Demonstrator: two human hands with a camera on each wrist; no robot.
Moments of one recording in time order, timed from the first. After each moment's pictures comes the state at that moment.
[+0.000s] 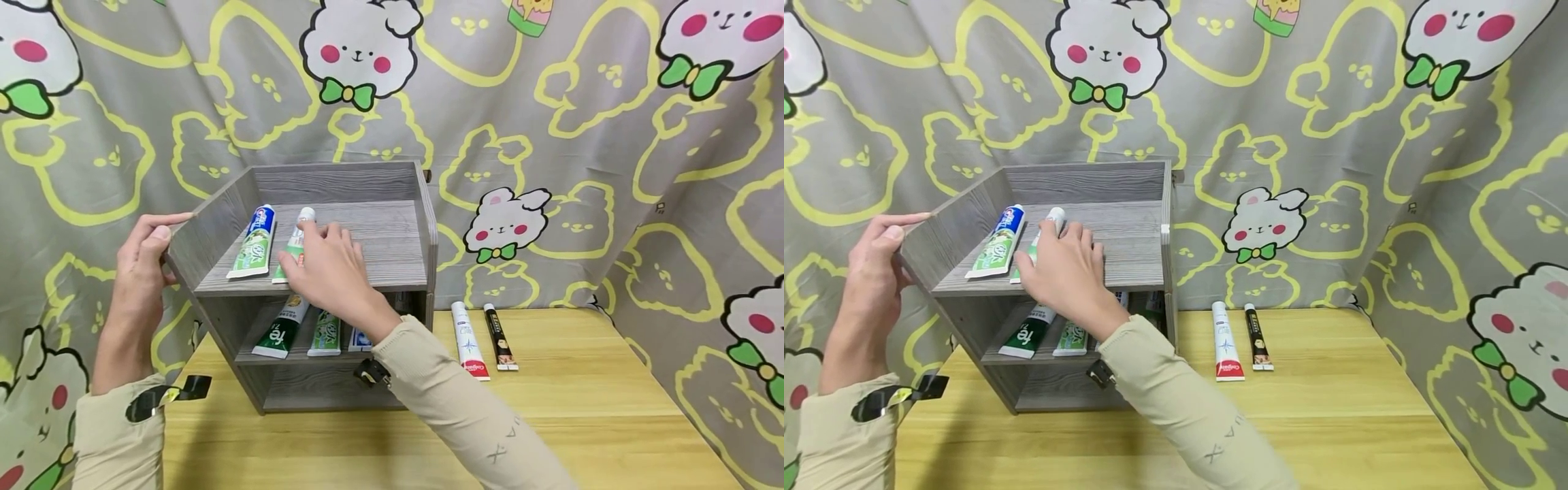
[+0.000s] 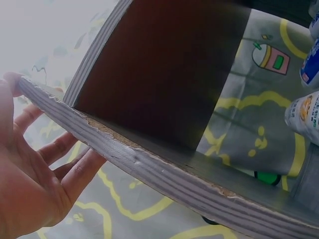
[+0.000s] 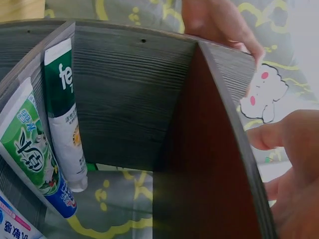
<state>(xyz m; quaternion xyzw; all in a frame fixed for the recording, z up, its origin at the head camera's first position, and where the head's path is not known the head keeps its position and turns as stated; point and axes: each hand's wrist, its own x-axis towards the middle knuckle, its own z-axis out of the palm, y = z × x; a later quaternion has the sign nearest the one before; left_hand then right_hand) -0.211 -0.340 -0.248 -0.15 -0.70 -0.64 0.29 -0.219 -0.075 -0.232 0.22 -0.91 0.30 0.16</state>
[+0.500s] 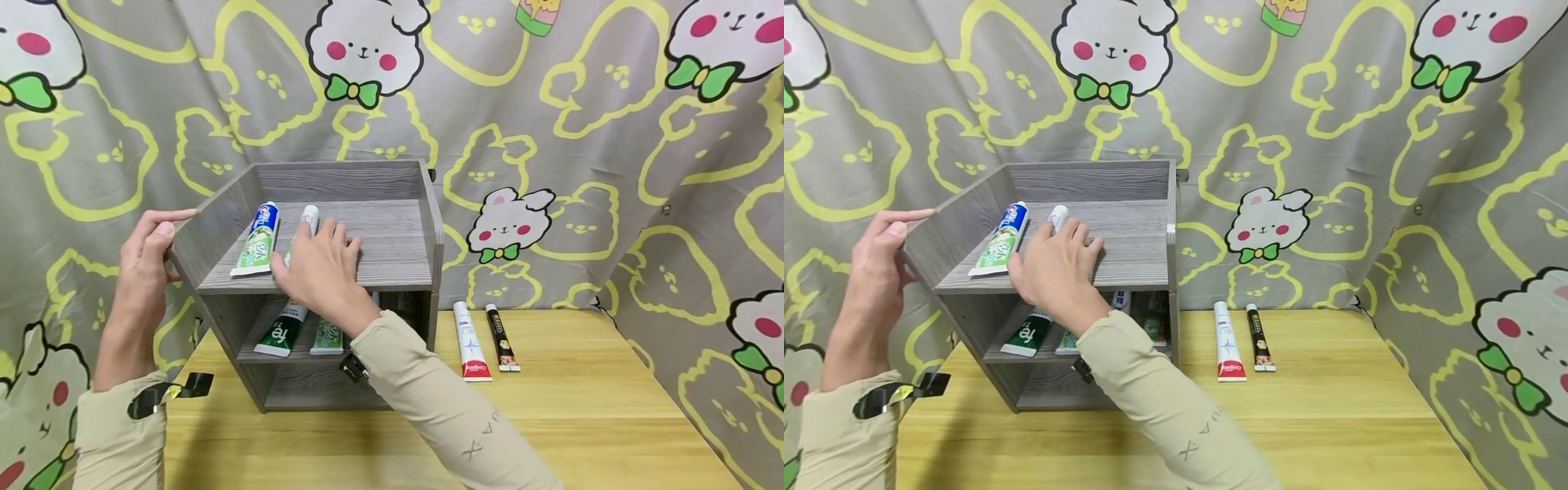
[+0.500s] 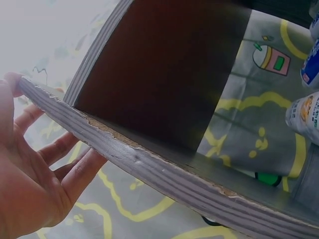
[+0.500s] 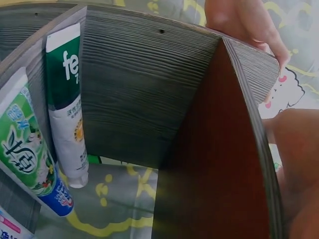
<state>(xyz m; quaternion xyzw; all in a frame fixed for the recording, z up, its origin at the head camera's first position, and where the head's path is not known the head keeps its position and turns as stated) -0.213 -0.342 -0.249 -0.16 -0.69 -0.64 0.29 -0.227 -0.107 -0.233 0.15 -0.96 0.15 0.19</state>
